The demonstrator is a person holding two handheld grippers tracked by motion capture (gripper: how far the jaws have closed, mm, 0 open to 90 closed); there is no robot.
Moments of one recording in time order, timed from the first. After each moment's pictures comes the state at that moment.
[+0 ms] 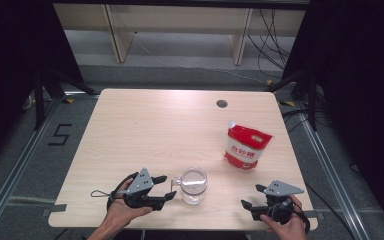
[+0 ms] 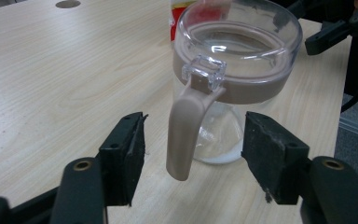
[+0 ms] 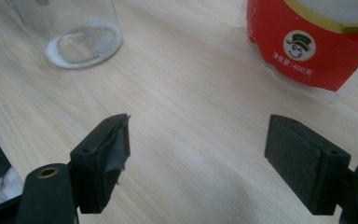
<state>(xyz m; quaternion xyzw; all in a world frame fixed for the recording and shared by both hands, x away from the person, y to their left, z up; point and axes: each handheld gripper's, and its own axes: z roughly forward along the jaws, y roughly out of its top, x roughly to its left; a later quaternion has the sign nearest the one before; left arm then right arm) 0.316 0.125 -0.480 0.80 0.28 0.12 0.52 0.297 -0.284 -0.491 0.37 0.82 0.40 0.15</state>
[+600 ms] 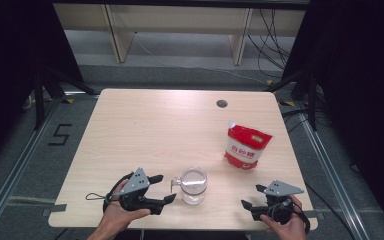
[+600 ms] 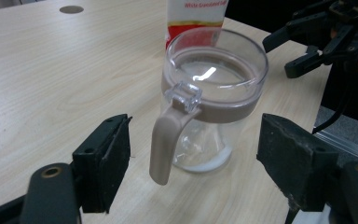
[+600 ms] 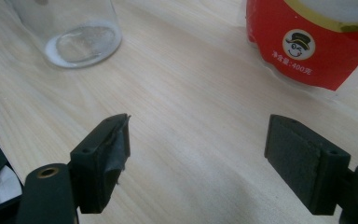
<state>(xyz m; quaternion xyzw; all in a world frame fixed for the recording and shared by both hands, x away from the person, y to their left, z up) 0.303 0.127 -0.458 0.79 0.30 0.11 0.53 0.297 -0.284 -0.491 0.38 0.82 0.40 0.16</state>
